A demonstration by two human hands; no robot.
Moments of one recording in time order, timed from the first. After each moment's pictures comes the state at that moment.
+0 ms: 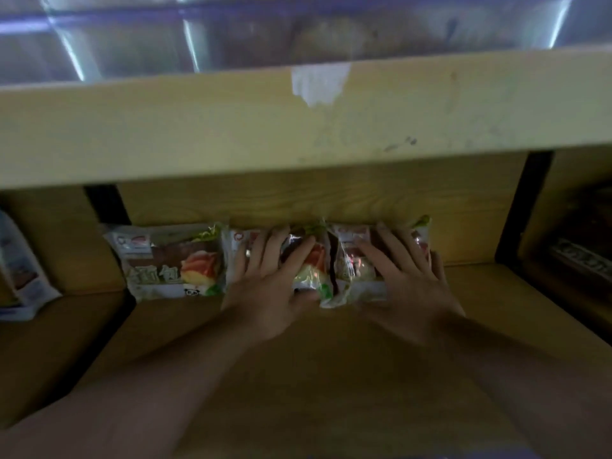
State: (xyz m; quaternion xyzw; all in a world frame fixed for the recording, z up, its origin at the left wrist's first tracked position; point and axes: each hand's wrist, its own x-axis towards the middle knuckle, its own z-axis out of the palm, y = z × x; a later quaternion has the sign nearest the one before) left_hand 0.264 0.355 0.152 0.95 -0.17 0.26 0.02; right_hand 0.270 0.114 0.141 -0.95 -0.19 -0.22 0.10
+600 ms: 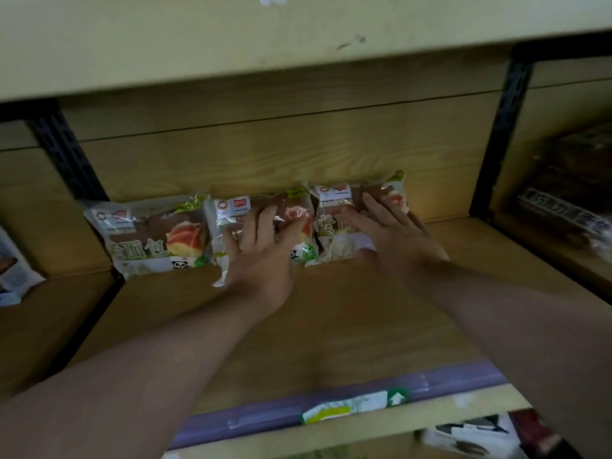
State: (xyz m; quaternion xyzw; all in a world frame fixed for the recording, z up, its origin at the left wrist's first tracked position) left_hand 0.241 0.331 0.147 0.96 -0.13 0.23 0.03; right_hand 0.254 0.111 0.152 -0.97 -0.14 -0.15 0.09
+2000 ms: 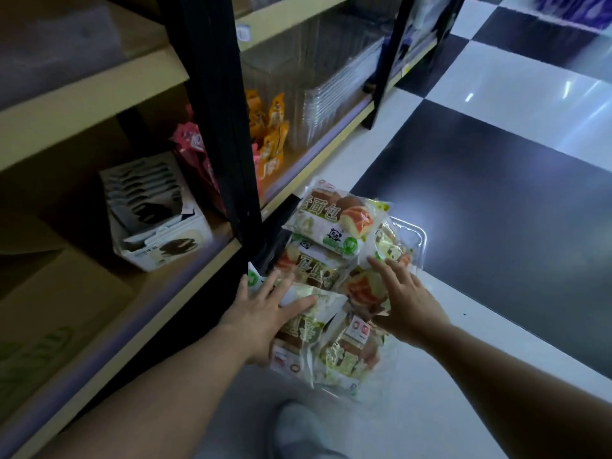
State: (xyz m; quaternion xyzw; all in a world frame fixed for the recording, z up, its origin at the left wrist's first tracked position) left_hand -0.007 0.044 -0.139 0.73 -0.63 -0.20 -0.20; right_hand -0.209 -0.136 -0.144 -0.93 0.33 0.05 0.17
